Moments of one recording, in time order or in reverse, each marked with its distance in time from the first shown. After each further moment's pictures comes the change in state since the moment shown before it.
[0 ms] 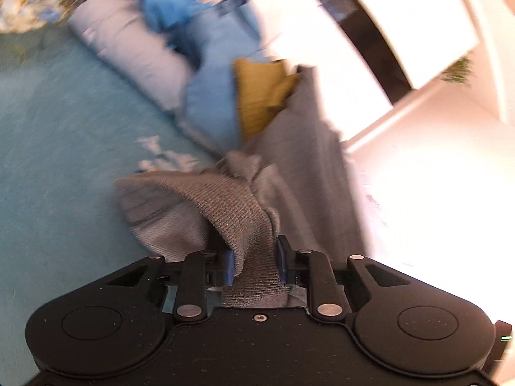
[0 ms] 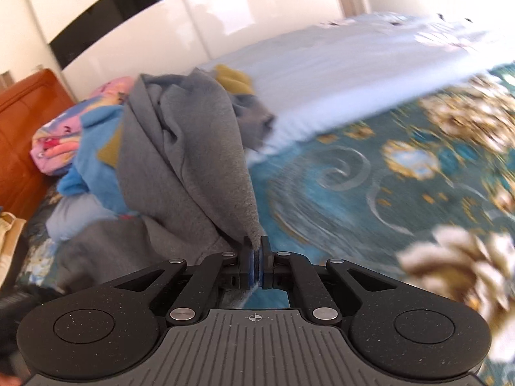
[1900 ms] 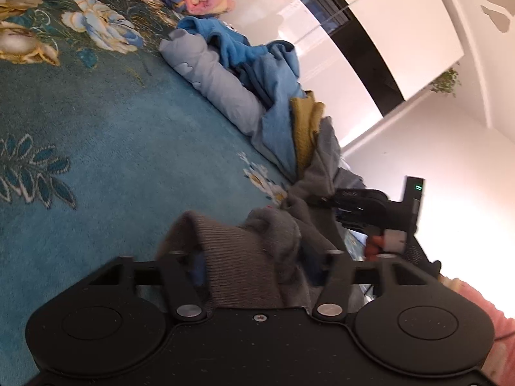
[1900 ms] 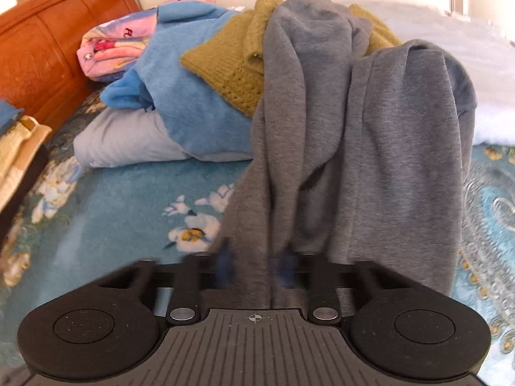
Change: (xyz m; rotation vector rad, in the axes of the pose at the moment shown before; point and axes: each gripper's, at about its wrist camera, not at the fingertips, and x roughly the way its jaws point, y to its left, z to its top) left arm -0.147 0.126 -0.009 -0.030 -0.021 0.024; right arm 0.122 0.153 0.015 -0.288 0.213 0.165
